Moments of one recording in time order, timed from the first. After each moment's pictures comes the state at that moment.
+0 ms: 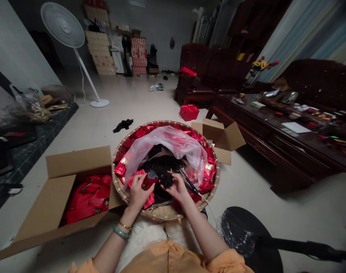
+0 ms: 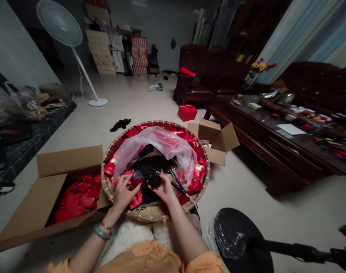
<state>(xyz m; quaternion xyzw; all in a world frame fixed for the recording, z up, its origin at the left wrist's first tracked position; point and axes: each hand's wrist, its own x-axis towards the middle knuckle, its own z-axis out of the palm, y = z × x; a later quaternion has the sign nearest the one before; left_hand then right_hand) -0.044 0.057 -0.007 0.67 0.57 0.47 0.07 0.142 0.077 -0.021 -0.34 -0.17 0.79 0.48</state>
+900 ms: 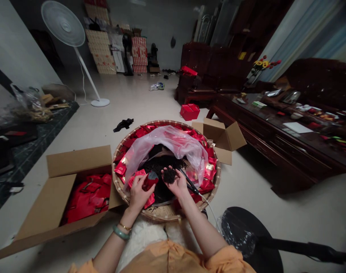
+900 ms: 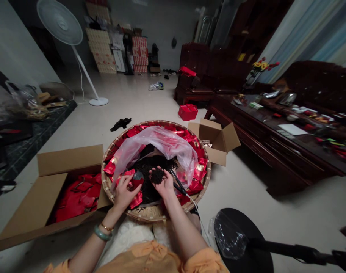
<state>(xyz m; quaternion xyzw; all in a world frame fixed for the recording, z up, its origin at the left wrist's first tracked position) -0.045 0.056 -0.015 0.68 0.57 0.46 0.07 0.136 0.093 -0.009 -0.23 0.04 0.80 0.55</state>
